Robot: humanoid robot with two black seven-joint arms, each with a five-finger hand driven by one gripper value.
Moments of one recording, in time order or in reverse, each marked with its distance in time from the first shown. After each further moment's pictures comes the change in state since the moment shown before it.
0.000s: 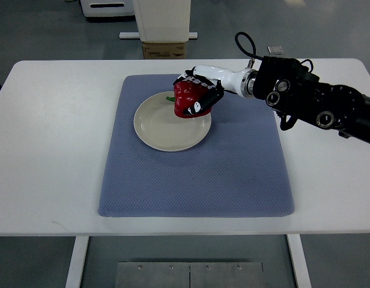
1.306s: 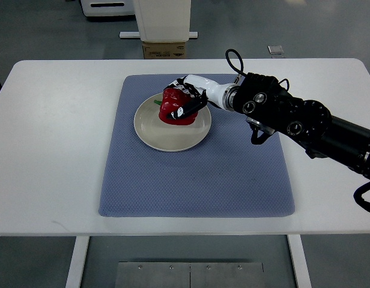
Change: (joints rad) left arm 0.000 0.000 0.000 0.000 0.000 0.000 0.000; right arm -0.102 0.122 0.106 -0.118 0.101 -0.047 -0.072
